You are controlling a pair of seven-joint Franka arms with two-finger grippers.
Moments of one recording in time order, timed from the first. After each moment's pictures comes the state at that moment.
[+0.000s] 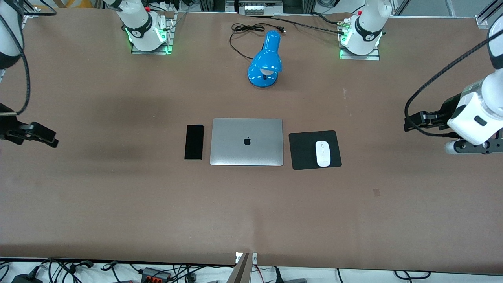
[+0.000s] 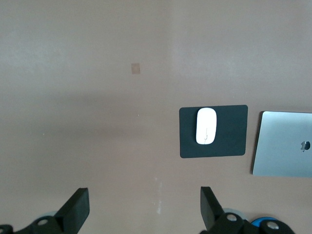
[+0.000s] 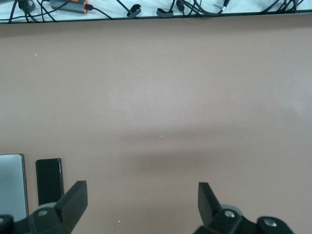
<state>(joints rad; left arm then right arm) 0.00 0.33 -0.12 -1.19 0.01 1.43 -0.17 -0.04 0.26 -0.01 -1.37 -0.01 1.74 0.02</state>
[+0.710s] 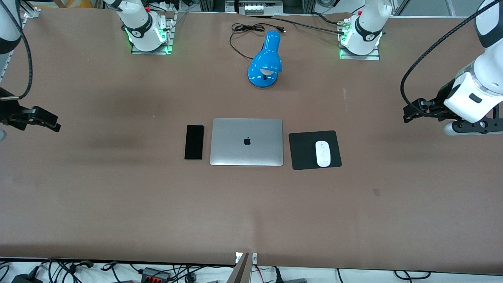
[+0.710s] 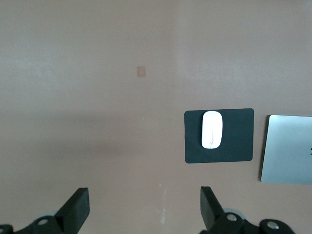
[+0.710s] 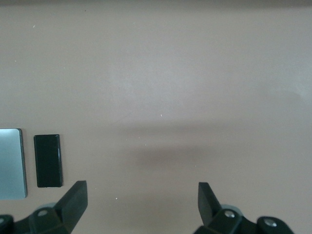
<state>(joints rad) 0.00 0.14 -0.10 -1.49 0.01 1.61 -0.17 -0.04 0.16 -0.01 -1.54 -0.01 1.76 -0.02</state>
